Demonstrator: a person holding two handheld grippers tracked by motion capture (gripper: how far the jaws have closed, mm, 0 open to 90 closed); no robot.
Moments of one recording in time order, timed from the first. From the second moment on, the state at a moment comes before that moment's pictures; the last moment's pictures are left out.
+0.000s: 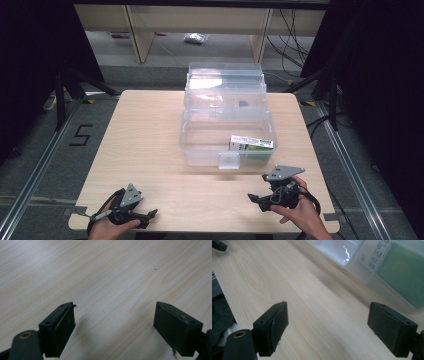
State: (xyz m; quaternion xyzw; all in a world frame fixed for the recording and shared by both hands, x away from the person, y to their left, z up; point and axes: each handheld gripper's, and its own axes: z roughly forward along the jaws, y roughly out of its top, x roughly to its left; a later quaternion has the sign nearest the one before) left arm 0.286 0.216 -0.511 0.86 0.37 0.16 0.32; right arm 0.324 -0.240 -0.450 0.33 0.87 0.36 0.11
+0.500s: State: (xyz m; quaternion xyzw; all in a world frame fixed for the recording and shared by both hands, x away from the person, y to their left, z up) left arm 0.286 0.215 -0.511 0.86 0.36 0.17 0.31; right arm 0.315 -0.247 -0.474 0.35 0.86 0.36 0.10
